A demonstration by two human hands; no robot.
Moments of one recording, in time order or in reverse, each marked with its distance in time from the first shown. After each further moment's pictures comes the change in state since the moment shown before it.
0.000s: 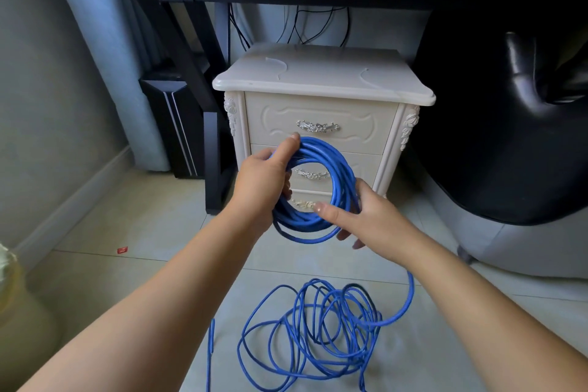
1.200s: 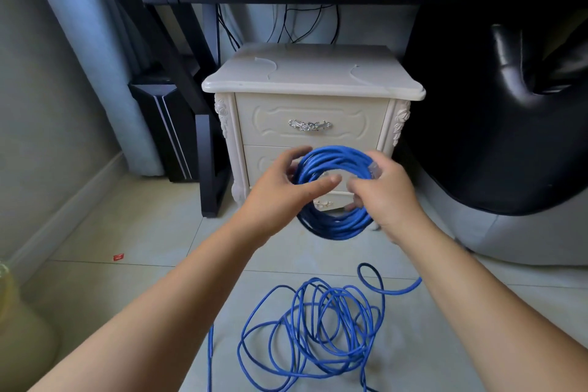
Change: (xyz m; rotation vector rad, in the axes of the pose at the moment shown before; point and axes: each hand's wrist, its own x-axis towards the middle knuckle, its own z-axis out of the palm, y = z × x) left_hand -0.021 -0.007 0.010 0.284 -0.321 0.153; right_hand 0.021 -0.002 -0.010 0.367 0.371 -0.043
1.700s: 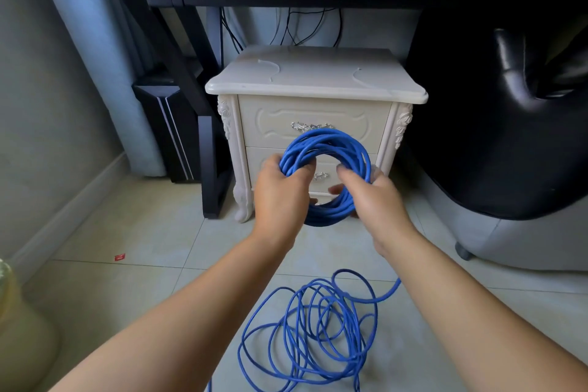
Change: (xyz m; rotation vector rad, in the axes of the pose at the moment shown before) left_hand 0.001 0.005 0.022 -0.203 0.413 -0.017; right_hand -0.009 0.001 0.018 0.093 0.052 0.211
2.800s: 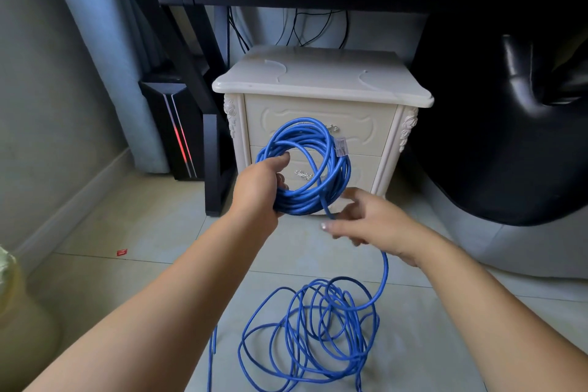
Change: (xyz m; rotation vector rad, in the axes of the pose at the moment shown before) left_hand 0.030 0.001 -0.028 -0.303 0.059 -0.423; right_hand 0.000 0.007 -0.024 -0.440 -0.558 -0.058
